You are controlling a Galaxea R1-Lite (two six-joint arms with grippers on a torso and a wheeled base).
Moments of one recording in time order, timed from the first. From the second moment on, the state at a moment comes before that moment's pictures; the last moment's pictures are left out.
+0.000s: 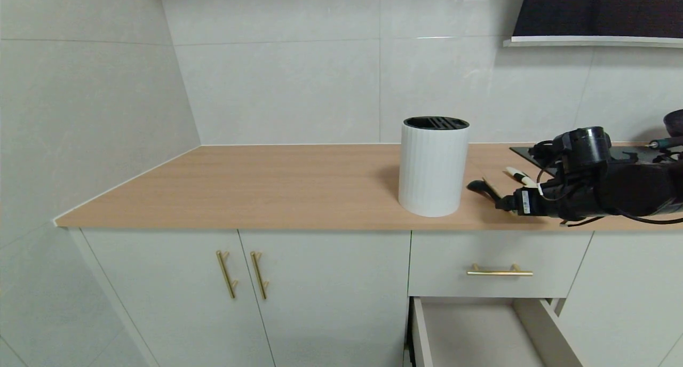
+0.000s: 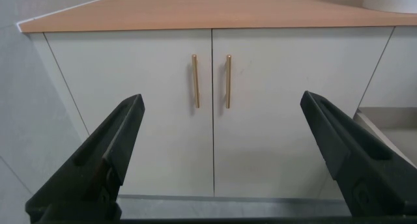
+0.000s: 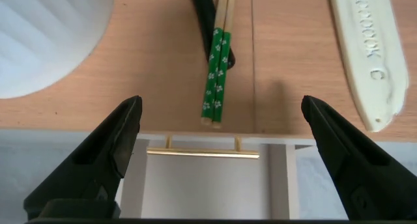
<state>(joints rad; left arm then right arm) 0.00 0.00 0.00 0.00 -0.01 0.00 0.11 1.95 -1.21 -0.09 -0.08 0.09</state>
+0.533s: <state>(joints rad) 0.00 0.00 0.00 0.00 -0.01 0.00 0.12 2.00 -1.21 -0.16 -0.12 0.09</state>
